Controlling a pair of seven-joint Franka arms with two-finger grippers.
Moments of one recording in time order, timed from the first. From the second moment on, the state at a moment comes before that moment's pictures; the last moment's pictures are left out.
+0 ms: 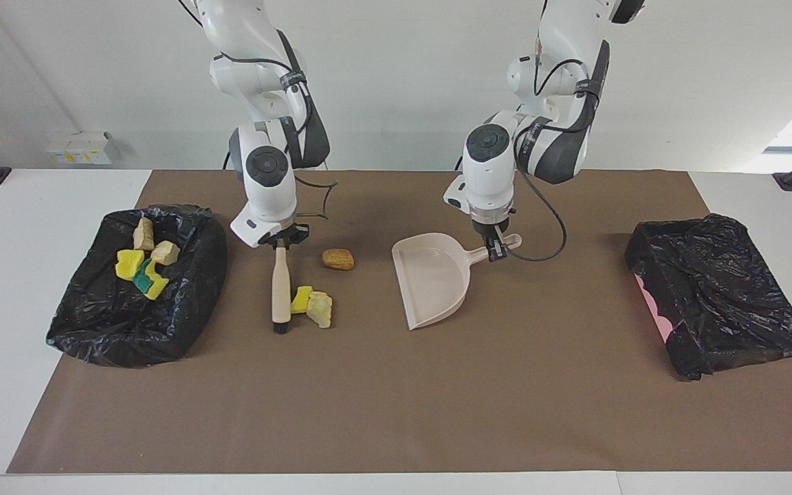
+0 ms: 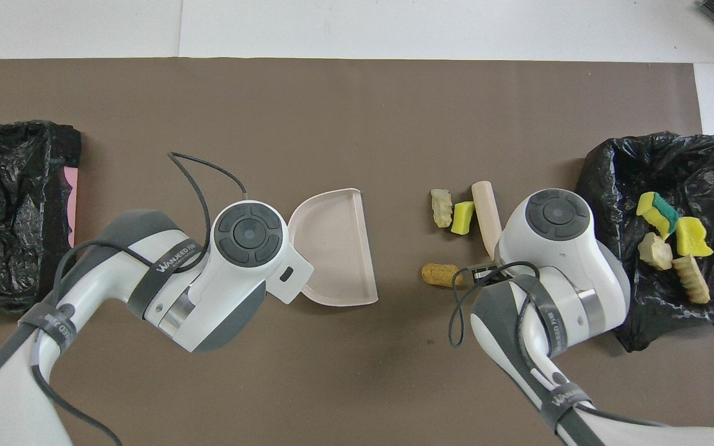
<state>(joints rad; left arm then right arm) -0.04 0.14 -0.57 -2.10 0.29 2.12 0.72 0.30 0.15 0.08 -2.09 -0.04 2.02 0.23</state>
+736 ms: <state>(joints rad) -0.03 0.14 -0.57 -2.12 0.28 2.12 0.59 0.46 0.19 0.09 -1.98 0.27 2.02 0.21</state>
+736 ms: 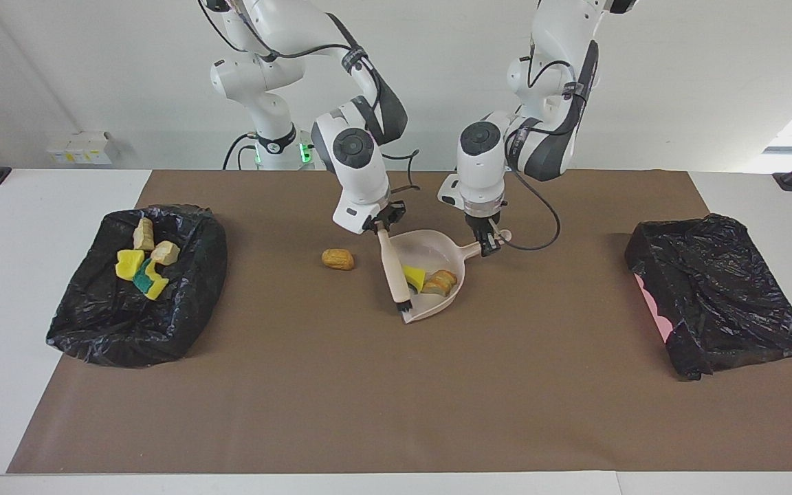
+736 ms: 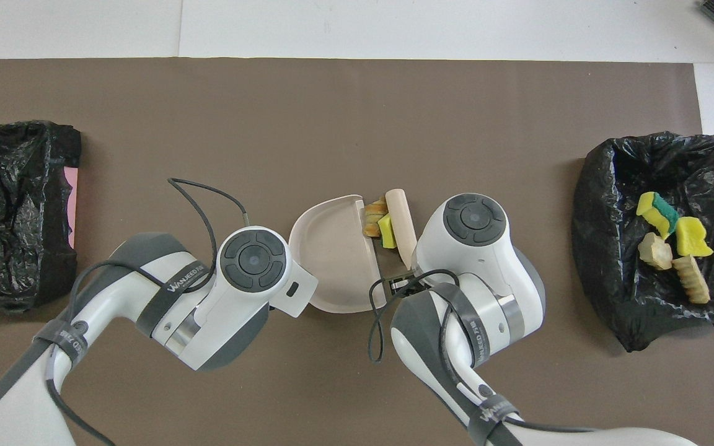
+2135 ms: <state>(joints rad) -0.09 0.11 -0.58 -2.14 0.28 2.12 0.53 0.27 -0.15 0.09 -2.42 0.11 1.92 0.31</state>
